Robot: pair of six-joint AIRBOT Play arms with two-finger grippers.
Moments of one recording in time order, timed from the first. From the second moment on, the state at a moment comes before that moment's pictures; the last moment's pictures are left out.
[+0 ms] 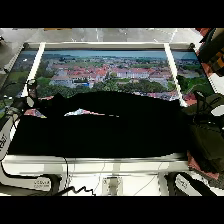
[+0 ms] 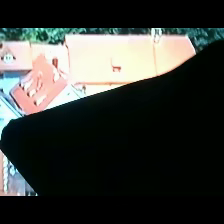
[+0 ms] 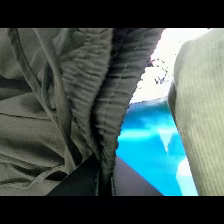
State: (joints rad) left arm 0.25 -1.57 1.06 1.58 -0.46 -1.40; right arm -0.40 -1.08 0.80 -1.16 1.09 1.18
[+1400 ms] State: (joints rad) left arm 0.31 -1.45 1.31 1.65 -0.33 -1.41; right arm -0.40 -1.09 0.80 -1.18 0.90 1.22
